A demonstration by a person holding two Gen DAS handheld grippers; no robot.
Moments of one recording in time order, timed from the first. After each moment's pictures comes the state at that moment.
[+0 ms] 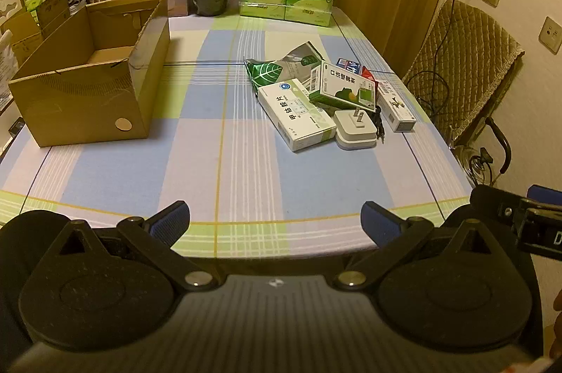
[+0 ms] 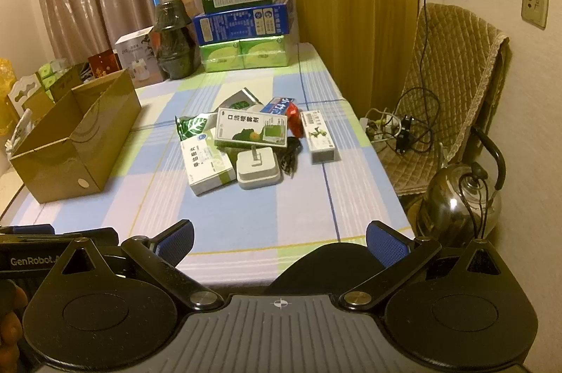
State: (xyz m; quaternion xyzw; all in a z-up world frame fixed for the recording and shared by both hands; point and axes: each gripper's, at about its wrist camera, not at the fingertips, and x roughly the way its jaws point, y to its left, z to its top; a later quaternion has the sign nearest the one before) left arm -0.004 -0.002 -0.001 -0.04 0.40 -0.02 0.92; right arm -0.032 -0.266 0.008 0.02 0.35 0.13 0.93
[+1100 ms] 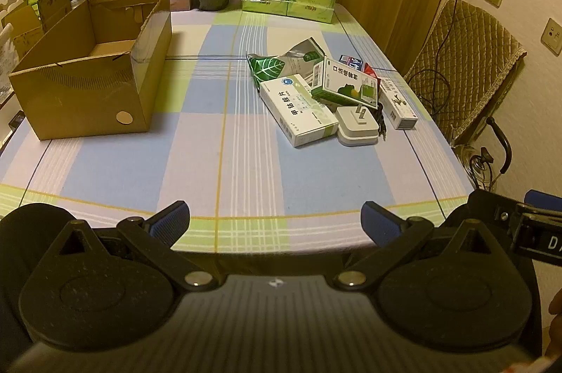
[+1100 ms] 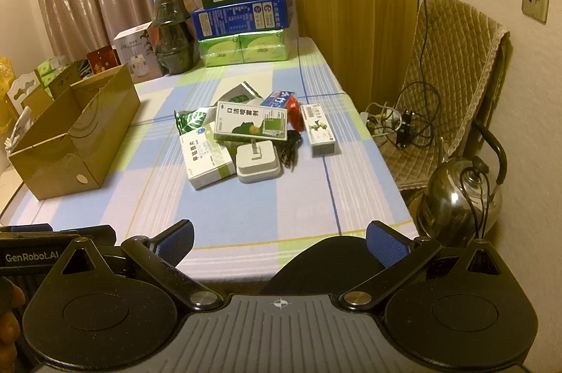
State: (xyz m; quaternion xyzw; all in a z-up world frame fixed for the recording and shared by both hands) left arm -0.004 0.000 -0.004 -0.05 0.40 -0.02 0.91; right arm -0.033 -0.265 0.000 0.01 0.36 0.14 0.92
